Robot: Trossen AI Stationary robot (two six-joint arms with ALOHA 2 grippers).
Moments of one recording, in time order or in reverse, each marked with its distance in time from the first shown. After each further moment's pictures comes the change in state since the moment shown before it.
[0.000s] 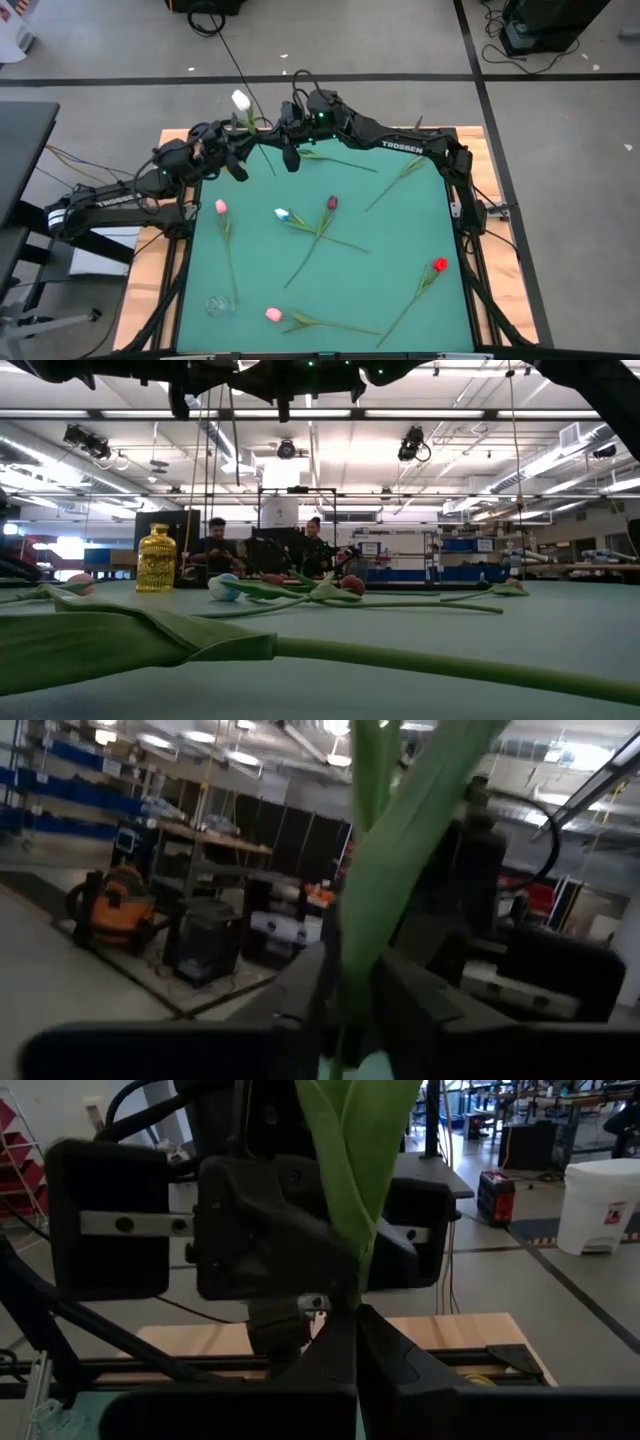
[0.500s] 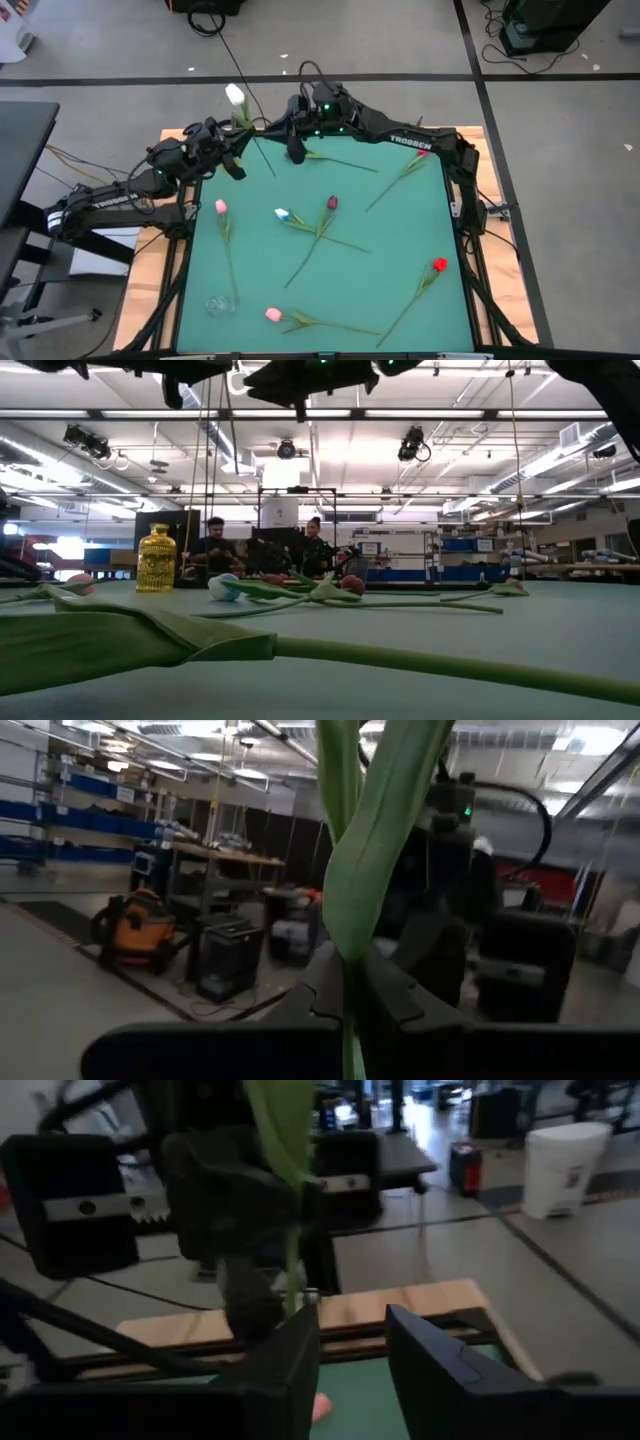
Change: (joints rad) left arm 0.006 -0.037 0.053 -0.103 -0.018 0.095; right arm -0.038 -0.067 -0.002 -0.148 0.053 0.002
